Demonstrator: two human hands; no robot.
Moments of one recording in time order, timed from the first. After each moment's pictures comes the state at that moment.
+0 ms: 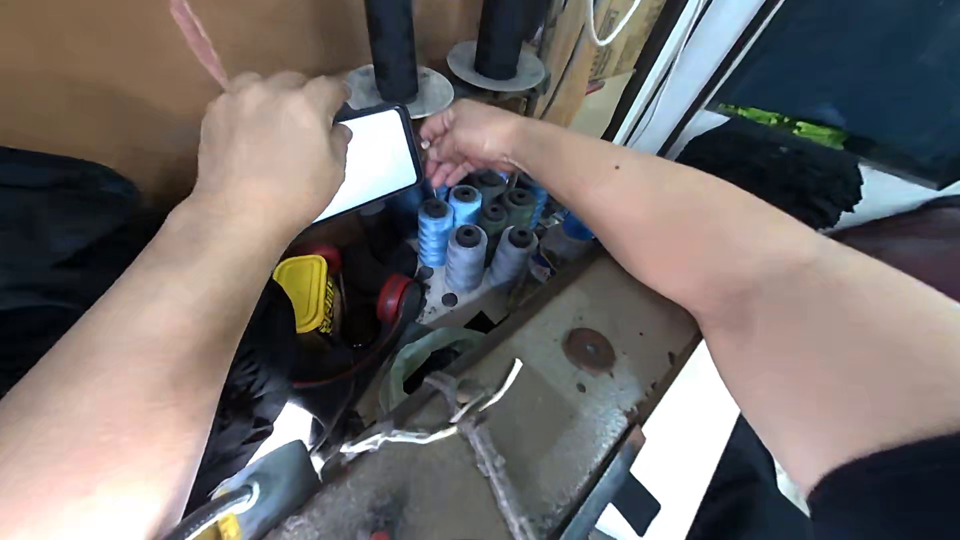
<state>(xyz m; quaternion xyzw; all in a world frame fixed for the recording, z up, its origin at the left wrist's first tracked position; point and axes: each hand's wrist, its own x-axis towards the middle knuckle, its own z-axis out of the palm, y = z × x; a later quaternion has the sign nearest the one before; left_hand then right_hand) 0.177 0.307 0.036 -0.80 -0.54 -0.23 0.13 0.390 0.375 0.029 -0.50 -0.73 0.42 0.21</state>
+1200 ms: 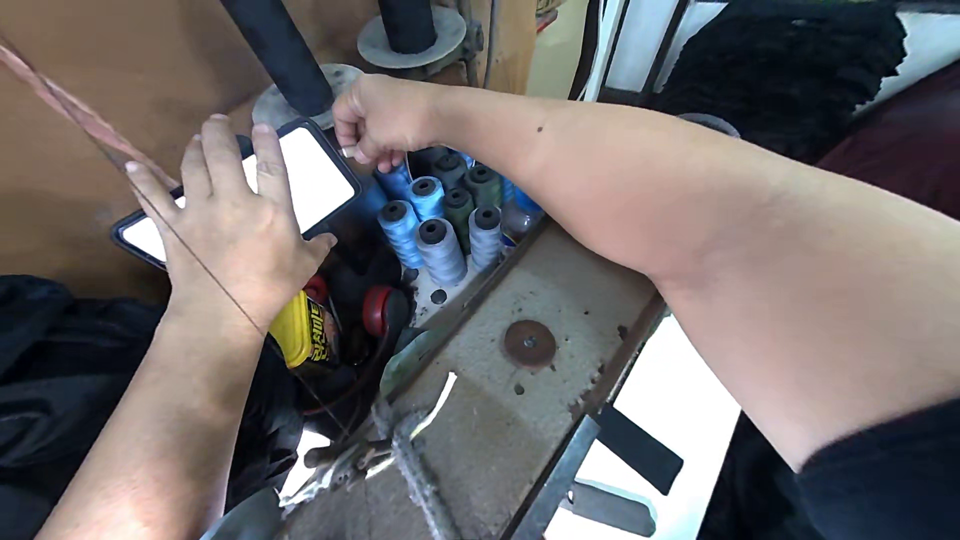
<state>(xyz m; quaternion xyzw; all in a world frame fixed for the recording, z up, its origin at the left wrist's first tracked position) 0.195 0.293 0.009 -0.79 -0.55 -0.11 0.23 0.398 0.378 0.039 -0.43 -0.83 0.29 0.19</state>
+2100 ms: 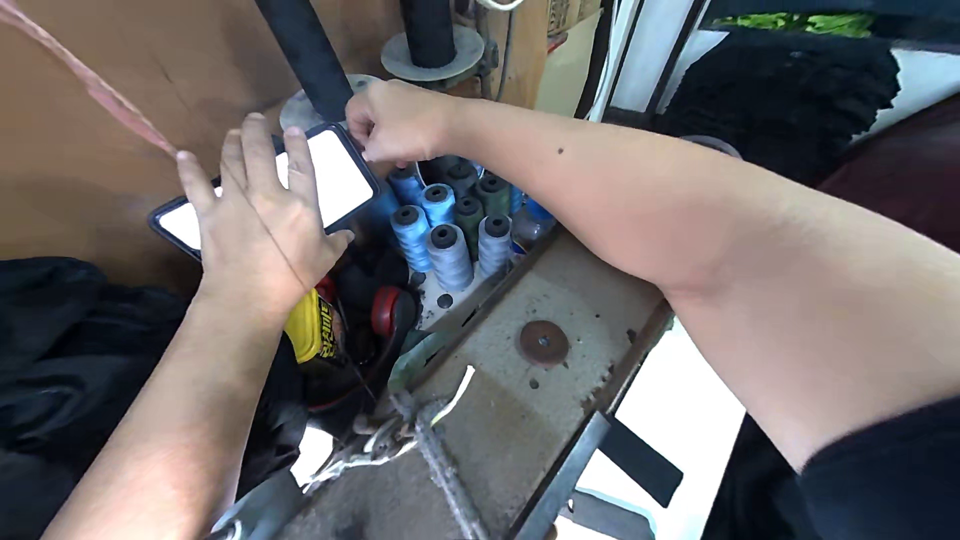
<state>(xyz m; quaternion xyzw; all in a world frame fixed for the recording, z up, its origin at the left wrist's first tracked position) 0.194 0.296 0.009 -0.80 -0.54 -0.10 0.25 0.390 0.366 0.049 -0.43 -0.87 0.17 0.17</state>
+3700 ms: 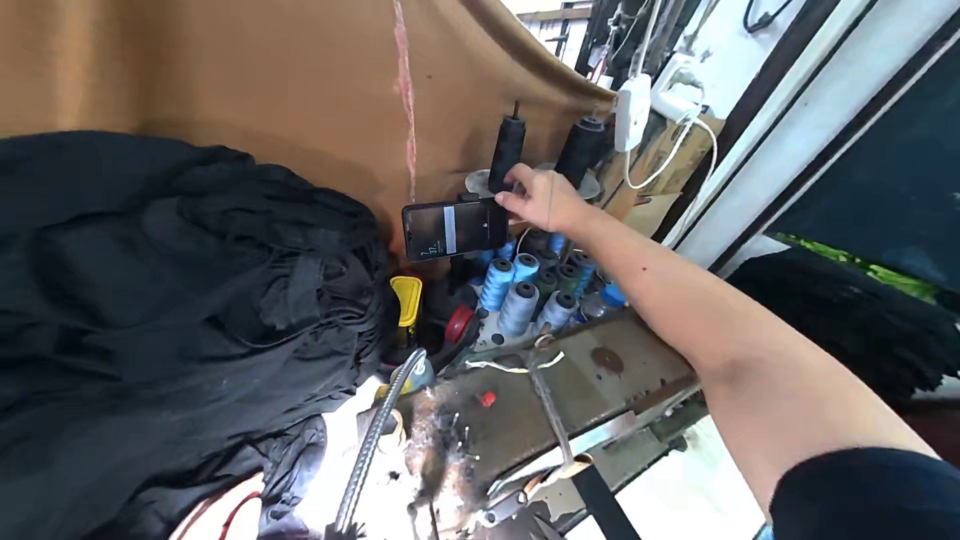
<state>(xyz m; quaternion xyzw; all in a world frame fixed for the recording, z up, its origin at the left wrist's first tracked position) 0.084 -0.013 -0.139 -0.51 -0.75 -0.42 -0.06 0.374 0.347 0.070 -0.46 -0.87 0.01 0.19</state>
